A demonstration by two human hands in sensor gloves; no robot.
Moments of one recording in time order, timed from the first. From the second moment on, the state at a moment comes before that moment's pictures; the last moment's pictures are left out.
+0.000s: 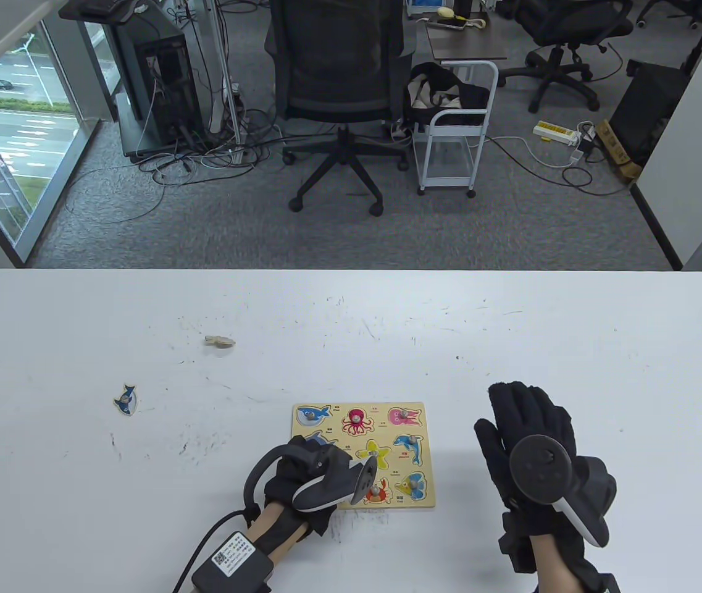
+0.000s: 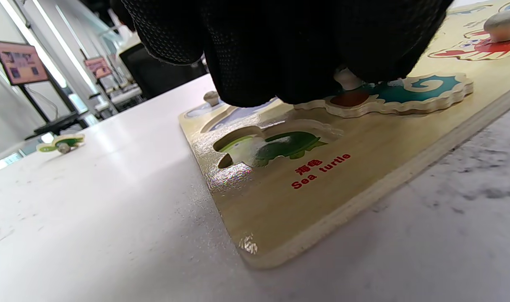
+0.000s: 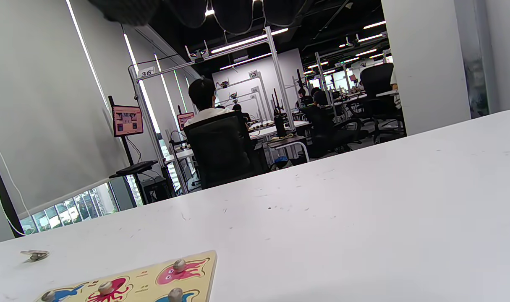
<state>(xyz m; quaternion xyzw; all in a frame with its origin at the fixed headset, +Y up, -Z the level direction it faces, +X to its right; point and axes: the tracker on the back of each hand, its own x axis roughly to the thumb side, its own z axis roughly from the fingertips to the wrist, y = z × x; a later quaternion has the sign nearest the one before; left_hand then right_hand) -0.069 -0.746 -0.318 -0.06 -0.16 -0.20 0.96 0.210 -0.646 -0.269 -0.02 -0.09 0.98 0.16</state>
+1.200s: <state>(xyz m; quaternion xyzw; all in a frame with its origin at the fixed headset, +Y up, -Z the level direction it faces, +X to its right) -0.141 -0.695 -0.337 -0.04 -0.07 -0.16 0.98 0.212 -0.644 -0.268 -0.02 -0.09 0.98 0.16</state>
